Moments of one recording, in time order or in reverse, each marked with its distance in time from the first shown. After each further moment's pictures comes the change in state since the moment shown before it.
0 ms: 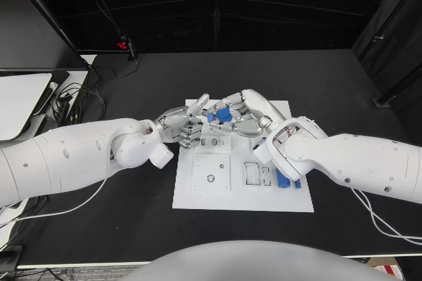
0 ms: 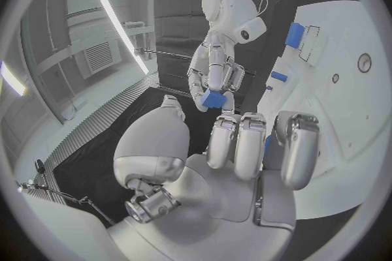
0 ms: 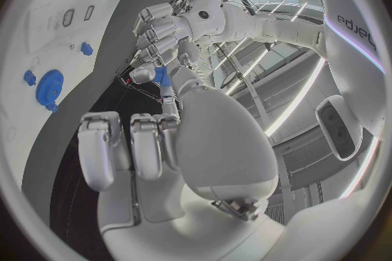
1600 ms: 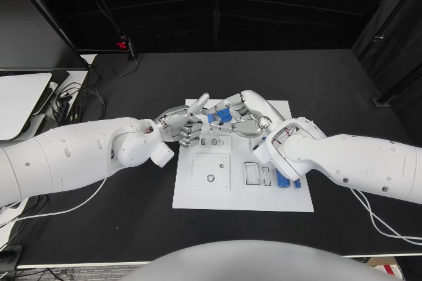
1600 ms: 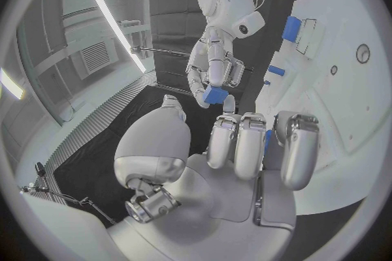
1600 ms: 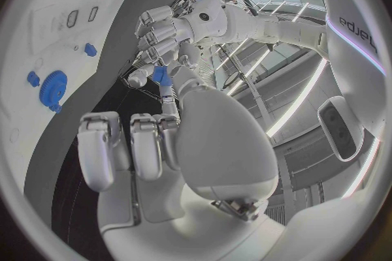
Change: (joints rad) left arm 0.000 0.009 0.001 -0.012 0.003 -0.024 -0.015; left_hand 0.015 0.014 -0.029 0.001 0.000 -0.100 -0.007 -0.065 -0.035 0.000 0.000 0.000 0.000 0.000 0.000 0.000 0.000 0.000 0.004 -0.004 0.000 0.000; right arm -0.006 0.007 -0.001 -0.013 0.000 -0.002 -0.007; right_hand -0.005 -0.002 -0.004 -0.002 0.000 0.006 -0.001 -0.002 0.000 -0.003 0.003 0.000 0.000 0.000 0.000 0.000 0.000 0.000 0.004 0.004 0.000 0.000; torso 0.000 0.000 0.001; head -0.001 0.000
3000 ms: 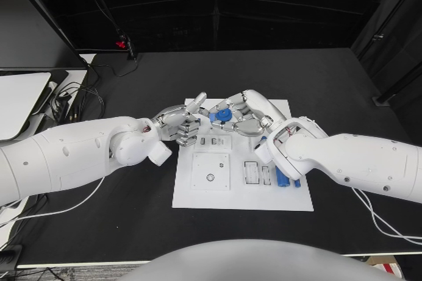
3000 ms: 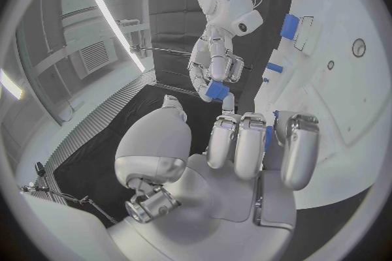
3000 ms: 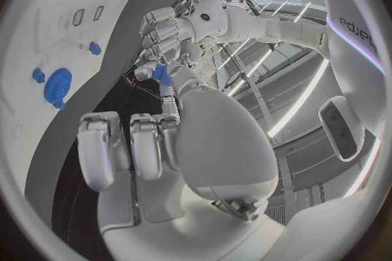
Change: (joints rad) left arm -0.001 -0.004 0.000 -0.016 0.000 0.006 -0.004; left_hand 0.004 0.012 -0.016 0.000 0.000 0.083 0.007 0.025 0.005 0.000 0.000 0.000 0.000 0.000 0.000 0.000 0.000 0.000 0.000 0.000 0.000 0.000; right arm -0.002 -0.009 0.000 -0.001 -0.001 0.000 -0.006; right_hand 0.004 0.004 -0.003 0.000 0.004 0.001 0.000 -0.002 0.000 0.000 0.000 0.000 0.000 0.004 0.004 0.000 0.001 0.000 0.000 0.000 0.000 0.000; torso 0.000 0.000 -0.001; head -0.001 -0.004
